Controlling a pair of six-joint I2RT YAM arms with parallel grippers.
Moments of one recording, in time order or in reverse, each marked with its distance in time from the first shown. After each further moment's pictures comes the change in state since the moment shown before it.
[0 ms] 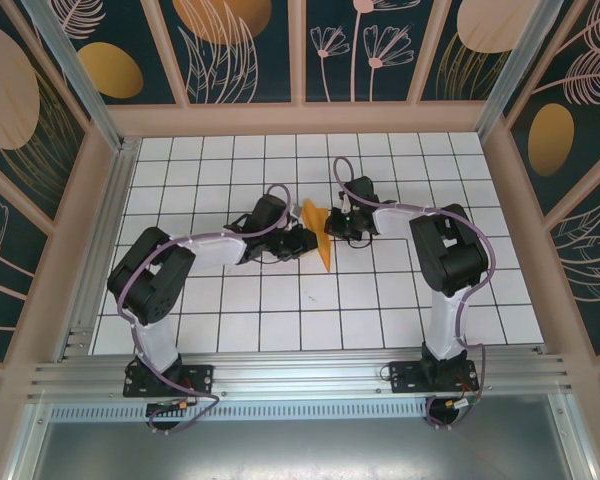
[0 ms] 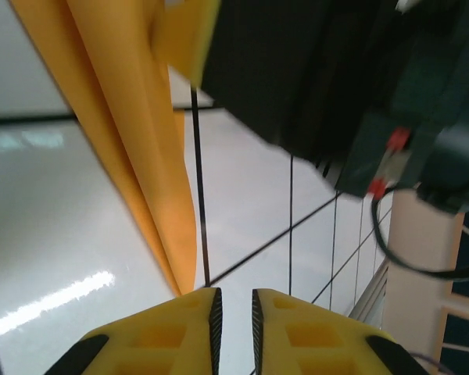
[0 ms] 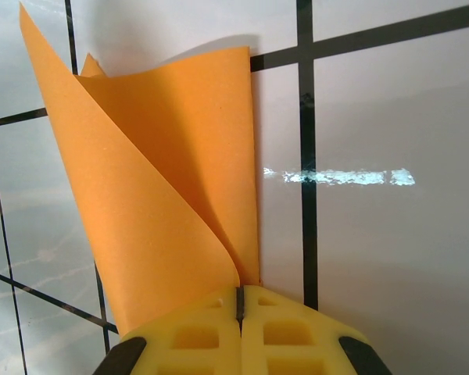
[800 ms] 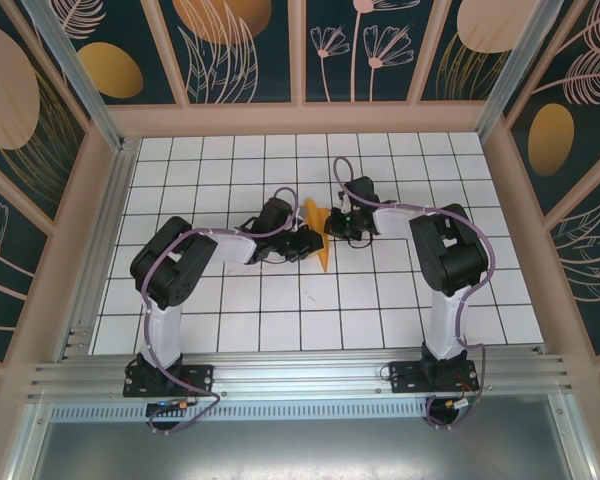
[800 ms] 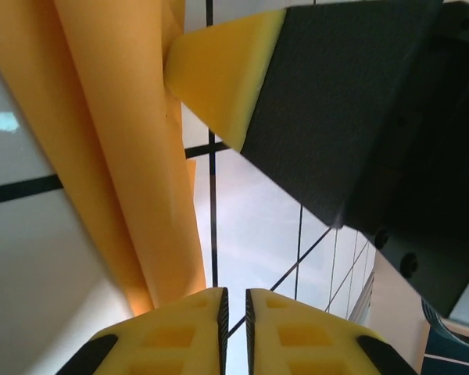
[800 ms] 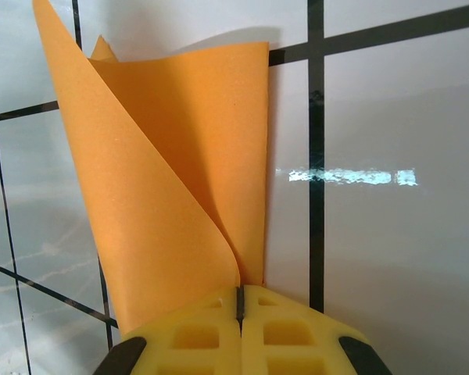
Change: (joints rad) left arm -0.003 0.166 0.042 0.159 0.052 -0.065; right arm -0.003 0.002 0.000 0.004 -0.020 -0.011
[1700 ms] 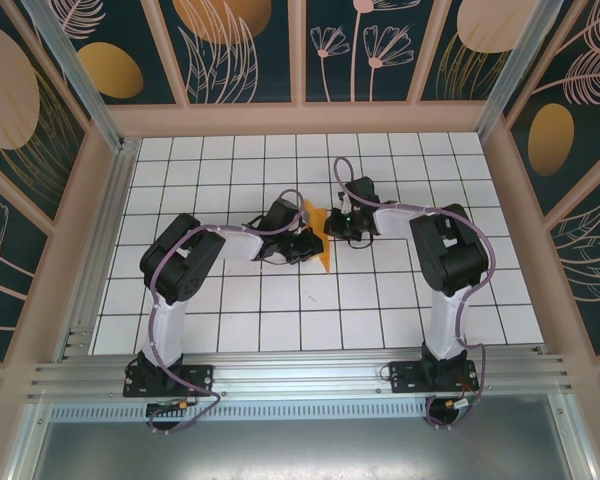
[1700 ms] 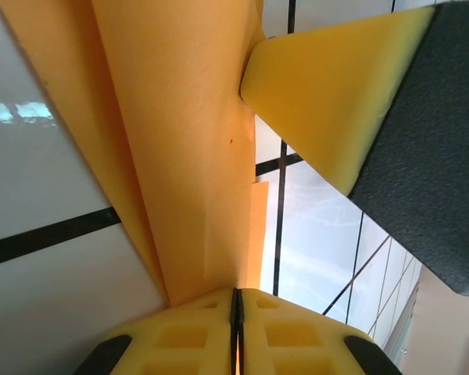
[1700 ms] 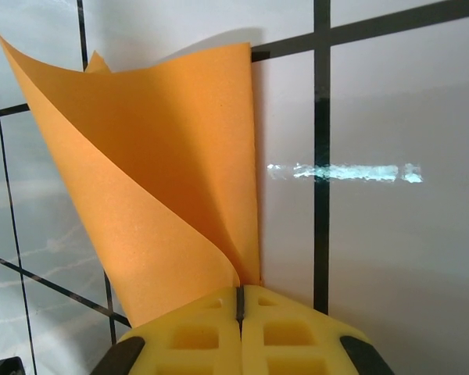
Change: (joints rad) left arm -0.013 0.065 0.074 -0.134 -0.047 0.069; right arm -0.004 -0.010 -0.013 0.007 -0.017 0.000
